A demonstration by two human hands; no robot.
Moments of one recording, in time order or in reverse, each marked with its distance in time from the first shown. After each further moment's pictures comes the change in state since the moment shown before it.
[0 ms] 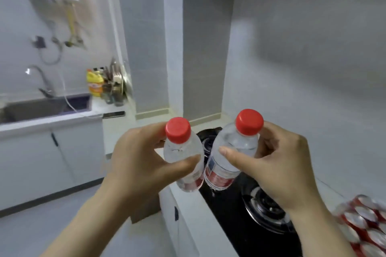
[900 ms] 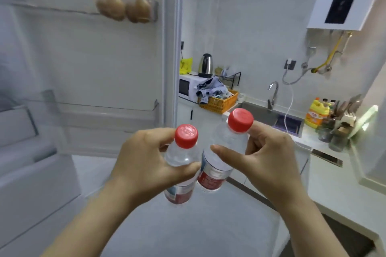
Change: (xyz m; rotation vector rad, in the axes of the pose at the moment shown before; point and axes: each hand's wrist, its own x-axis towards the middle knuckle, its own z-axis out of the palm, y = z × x) left_hand -0.226 -0.080 -0.314 0.714 0.642 -0.638; right_hand -0.005 -0.269 0.373 0.704 -0.684 -0.666
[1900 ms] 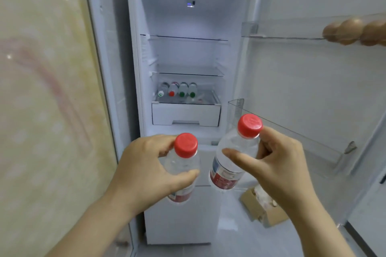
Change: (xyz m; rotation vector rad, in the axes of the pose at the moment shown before) left_hand -0.143 -0.018 -0.156 0.605 0.535 -0.602; right_hand 0.052 -0.122 0.197 0.655 -0.385 -0.387
